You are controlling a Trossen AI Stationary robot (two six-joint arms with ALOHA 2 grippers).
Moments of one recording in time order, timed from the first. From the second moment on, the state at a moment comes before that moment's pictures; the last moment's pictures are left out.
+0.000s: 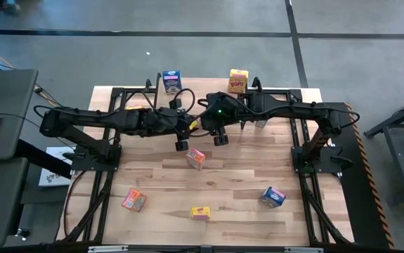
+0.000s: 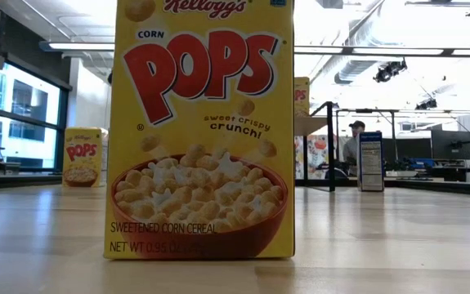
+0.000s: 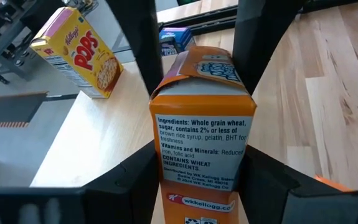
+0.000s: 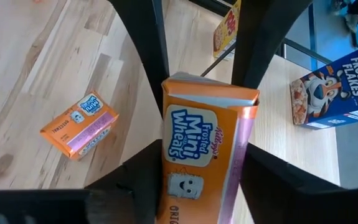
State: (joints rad) left arm 0.00 1.37 1.19 -0.39 -0.37 0.22; right arm -0.09 1.74 1.79 -0.86 0.10 -0.45
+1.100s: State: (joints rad) left arm 0.15 1.29 0.96 0.02 -0.22 0.20; right arm -0.08 1.47 1.79 -0.92 0.10 -0.29
